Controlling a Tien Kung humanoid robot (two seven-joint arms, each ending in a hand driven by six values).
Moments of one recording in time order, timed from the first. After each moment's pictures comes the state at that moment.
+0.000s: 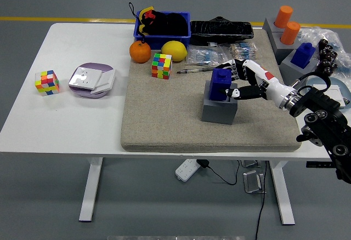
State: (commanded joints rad) left arm -0.12 0.19 -0.42 -0.26 0.35 -0.09 0.11; right arm 0.63 -0.16 1.00 0.79 -1.33 0.24 0.34
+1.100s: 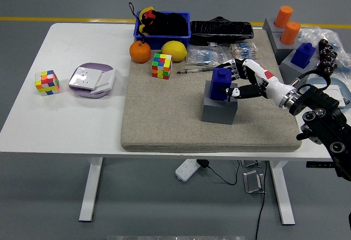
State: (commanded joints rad) left arm -0.12 0.19 -0.41 -0.26 0.34 -0.09 0.11; right arm 0.65 -0.16 1.00 0.75 -1.36 0.24 0.36
